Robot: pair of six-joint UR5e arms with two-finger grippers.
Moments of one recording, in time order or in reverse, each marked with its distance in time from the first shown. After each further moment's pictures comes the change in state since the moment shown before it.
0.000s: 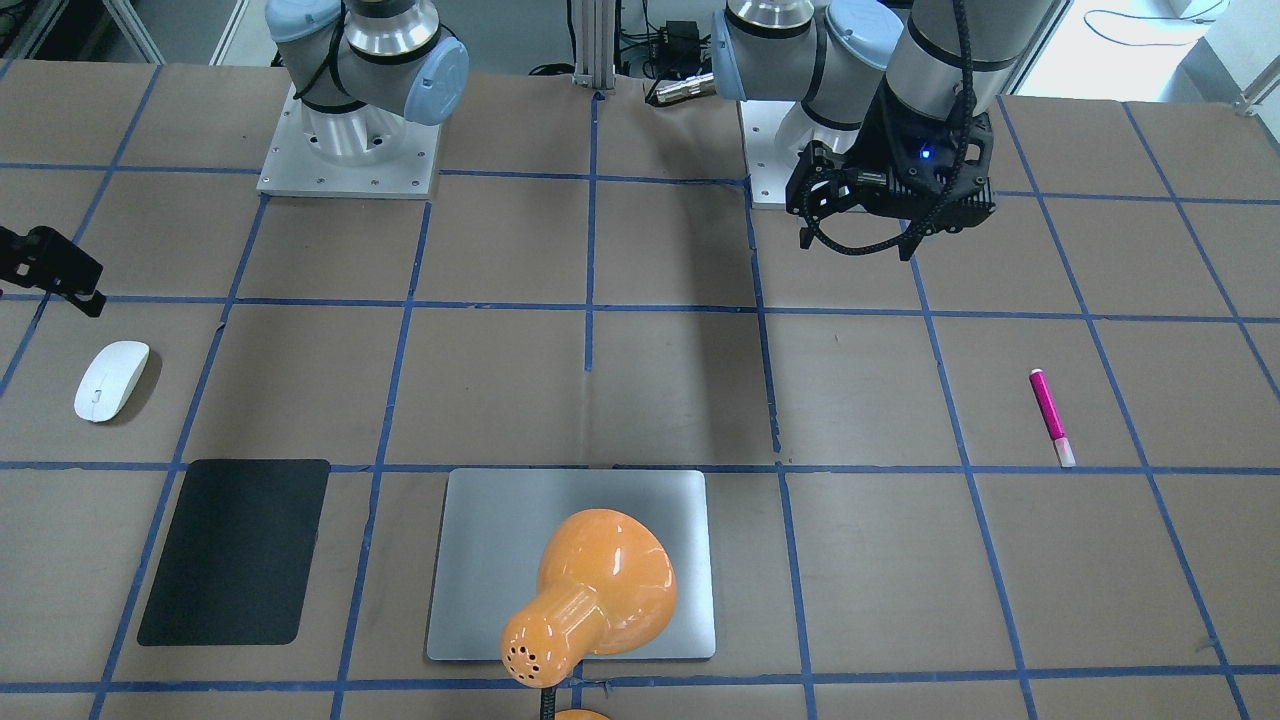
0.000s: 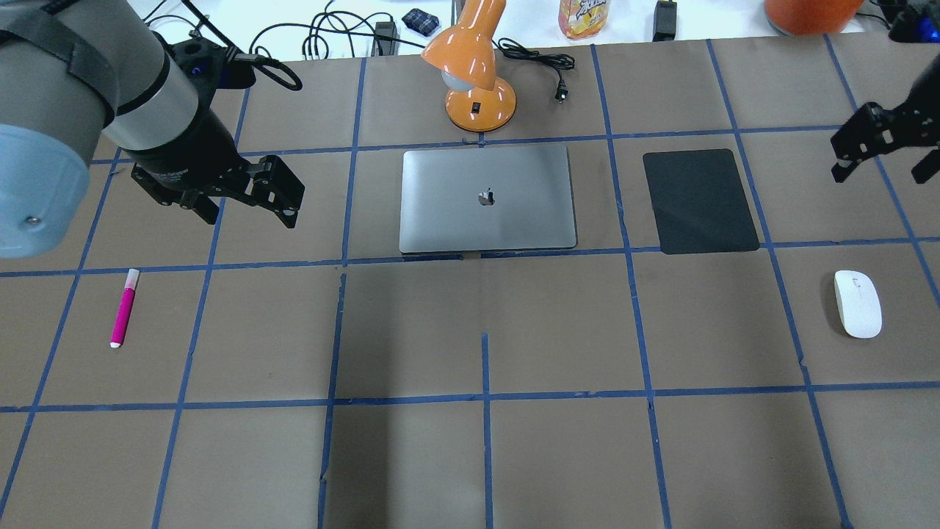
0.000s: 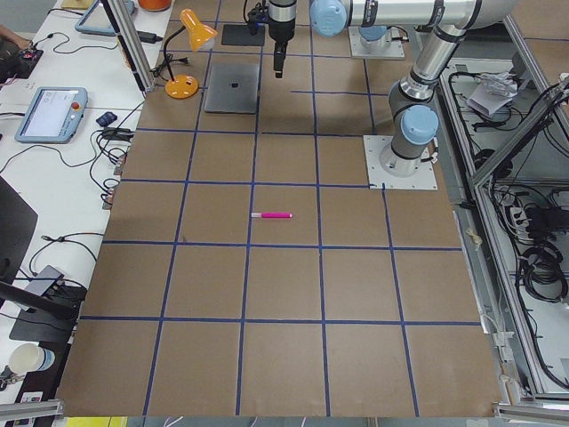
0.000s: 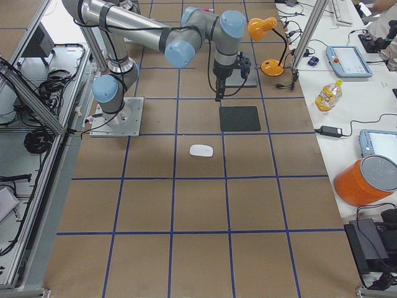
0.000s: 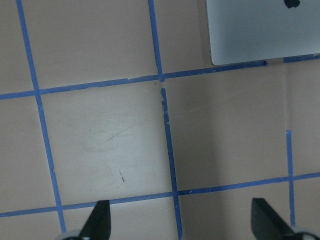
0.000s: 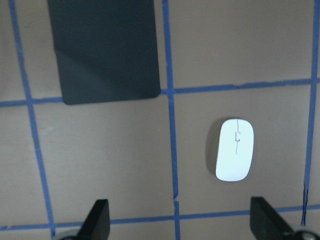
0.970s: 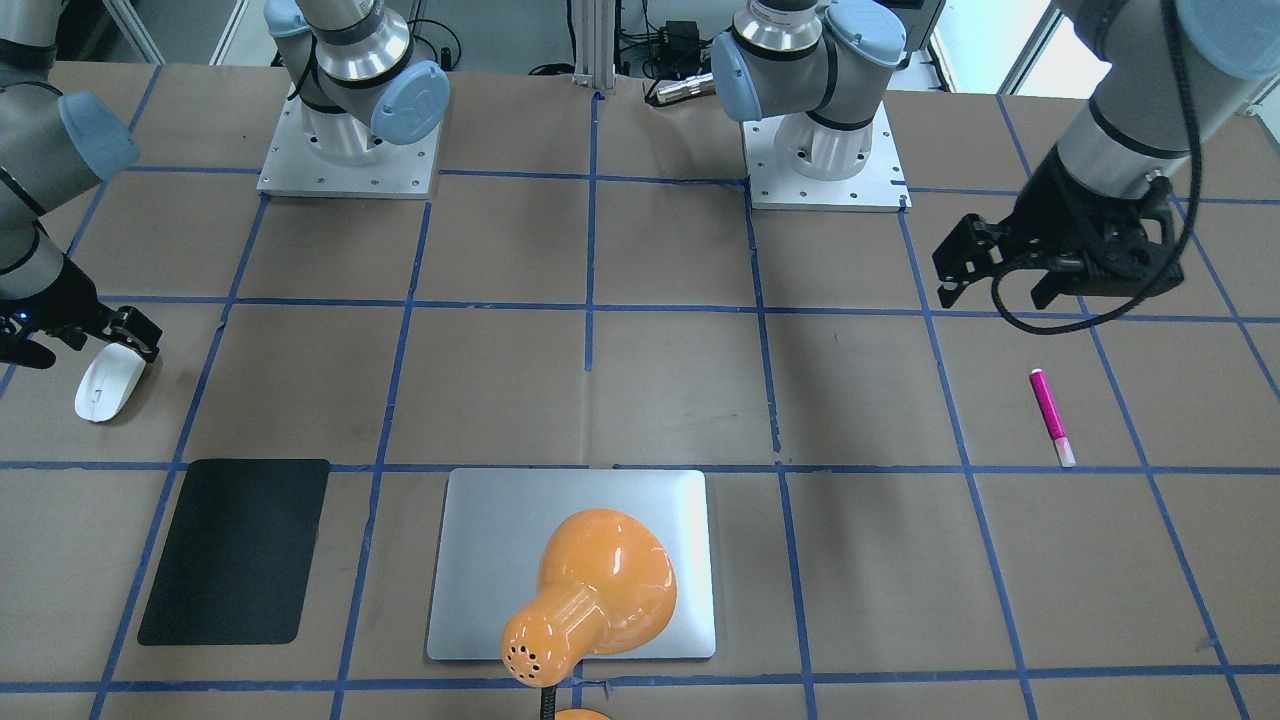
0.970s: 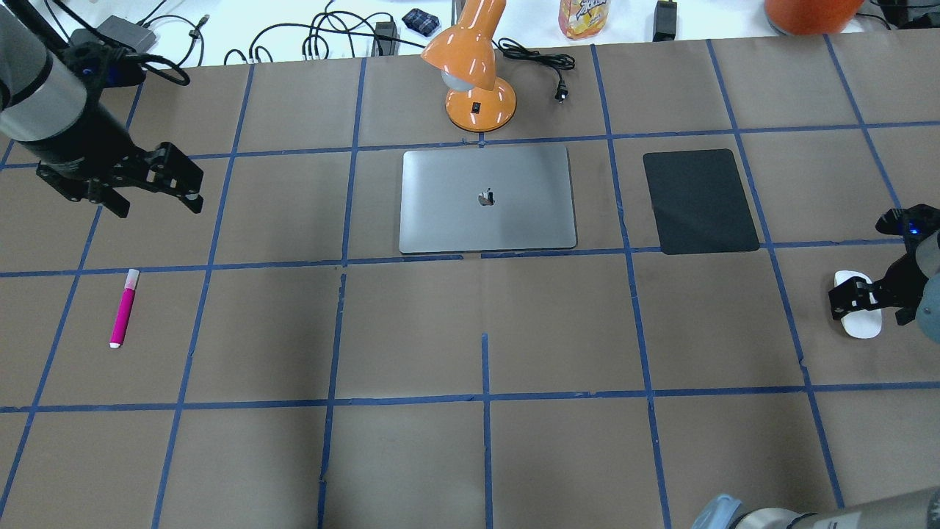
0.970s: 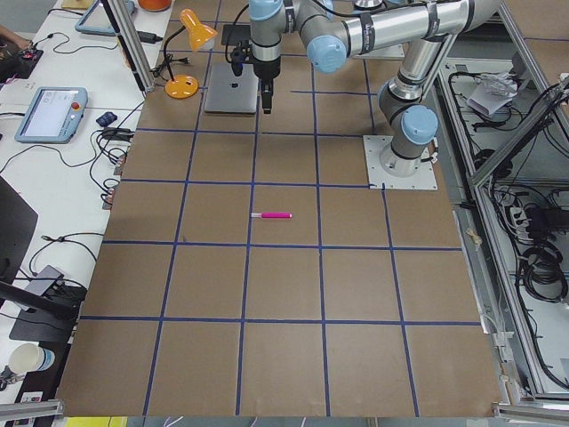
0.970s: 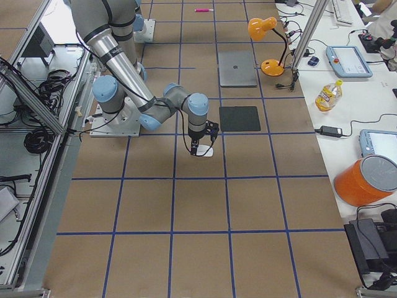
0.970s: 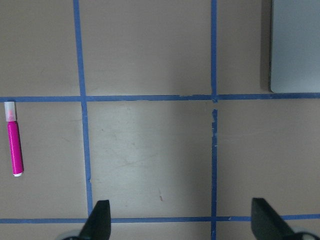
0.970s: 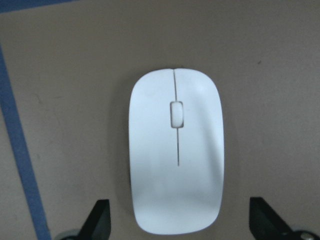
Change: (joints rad) left arm 0.310 -0.070 -0.007 0.051 0.006 0.184; right arm -0.237 0.157 0.490 -0.712 -0.032 -0.159
